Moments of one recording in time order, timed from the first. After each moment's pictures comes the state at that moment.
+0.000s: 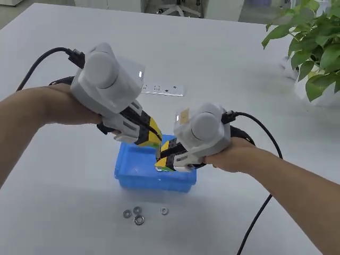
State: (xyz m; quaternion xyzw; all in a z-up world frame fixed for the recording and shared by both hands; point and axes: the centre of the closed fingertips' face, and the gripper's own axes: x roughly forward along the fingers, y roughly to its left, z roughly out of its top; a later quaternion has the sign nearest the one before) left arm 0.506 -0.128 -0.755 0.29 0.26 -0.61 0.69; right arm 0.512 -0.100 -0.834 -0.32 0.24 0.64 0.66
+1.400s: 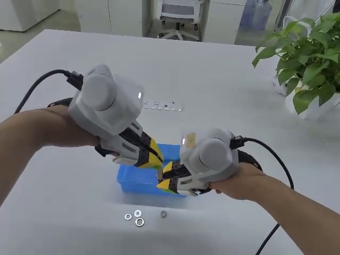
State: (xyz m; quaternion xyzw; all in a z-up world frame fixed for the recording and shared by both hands) left arm 0.448 -0.139 -0.740 0.29 0.25 -0.61 0.69; right arm 0.457 -0.114 -0.817 -0.32 0.22 0.64 0.67
